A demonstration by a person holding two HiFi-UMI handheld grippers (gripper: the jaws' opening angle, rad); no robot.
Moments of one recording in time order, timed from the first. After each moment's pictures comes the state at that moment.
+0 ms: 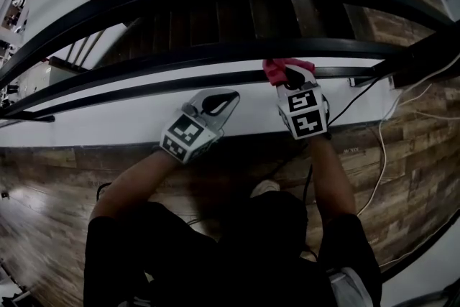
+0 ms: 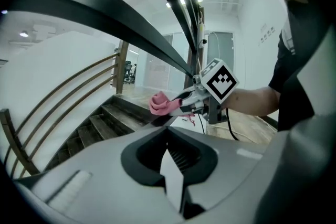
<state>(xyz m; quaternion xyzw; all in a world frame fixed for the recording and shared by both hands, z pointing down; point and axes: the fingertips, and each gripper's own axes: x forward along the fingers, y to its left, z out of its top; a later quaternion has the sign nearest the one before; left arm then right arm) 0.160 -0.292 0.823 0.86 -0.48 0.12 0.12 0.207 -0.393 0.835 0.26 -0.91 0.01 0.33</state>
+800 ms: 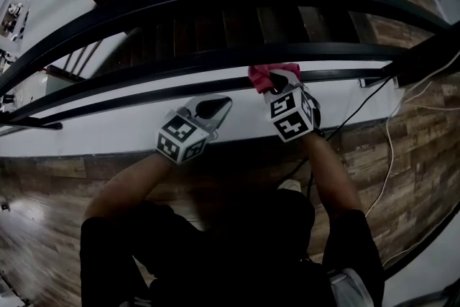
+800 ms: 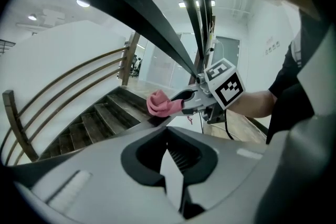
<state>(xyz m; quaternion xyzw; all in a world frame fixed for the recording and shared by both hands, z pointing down) 0.079 -0.247 0.834 0.85 -0.47 0.11 0.19 0.120 -0.337 0.843 0.21 -0.89 -0.06 0.39</state>
